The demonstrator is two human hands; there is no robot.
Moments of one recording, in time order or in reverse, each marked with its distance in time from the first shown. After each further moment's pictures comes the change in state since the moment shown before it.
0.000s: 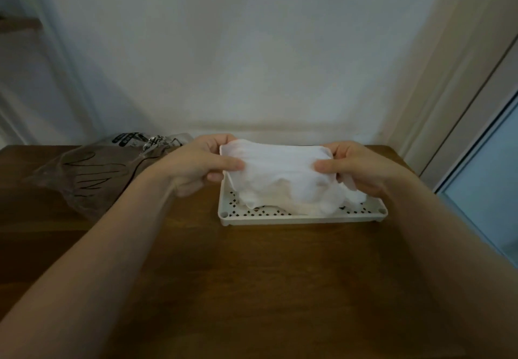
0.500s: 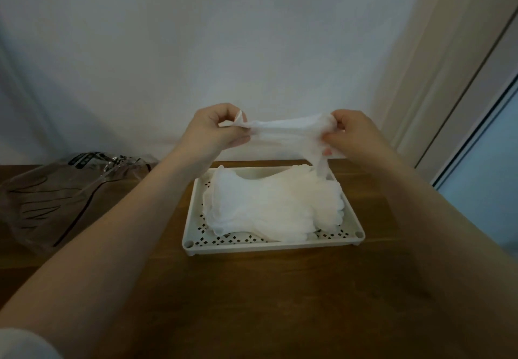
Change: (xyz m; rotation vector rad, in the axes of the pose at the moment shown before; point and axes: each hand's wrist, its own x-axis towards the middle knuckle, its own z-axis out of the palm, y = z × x) left_hand 0.086 0.030 0.039 0.163 0.242 0.387; right_hand 0.030 -0.028 -0.064 -0.585 0.611 -0.111
